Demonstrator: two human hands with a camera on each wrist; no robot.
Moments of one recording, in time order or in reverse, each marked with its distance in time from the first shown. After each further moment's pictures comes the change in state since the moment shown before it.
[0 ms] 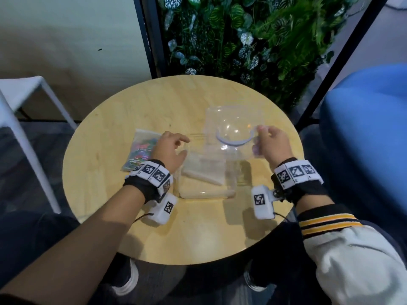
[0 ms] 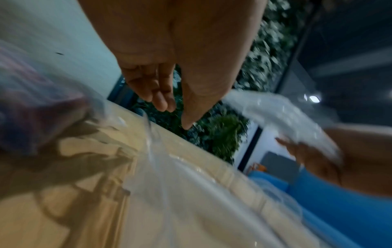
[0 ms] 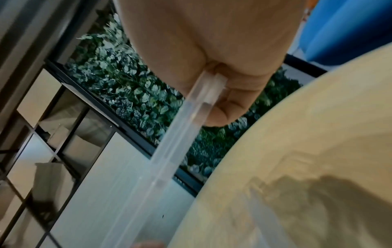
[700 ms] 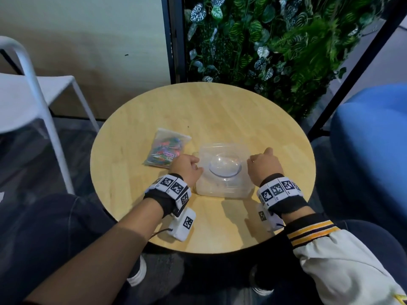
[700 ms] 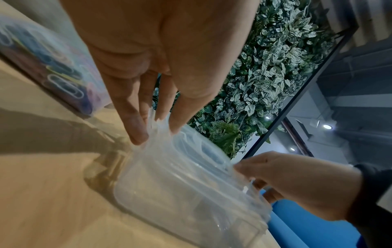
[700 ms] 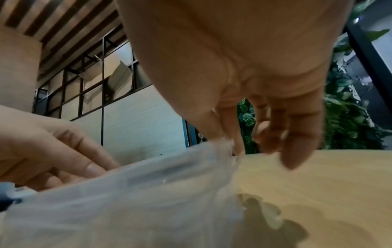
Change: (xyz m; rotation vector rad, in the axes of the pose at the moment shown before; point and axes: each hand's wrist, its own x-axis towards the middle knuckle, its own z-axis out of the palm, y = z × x) left_hand -0.062 0.015 -0.009 -0.170 -0.072 -0.345; right_hand -0.050 0.006 0.044 -0.981 -0.173 -0.055
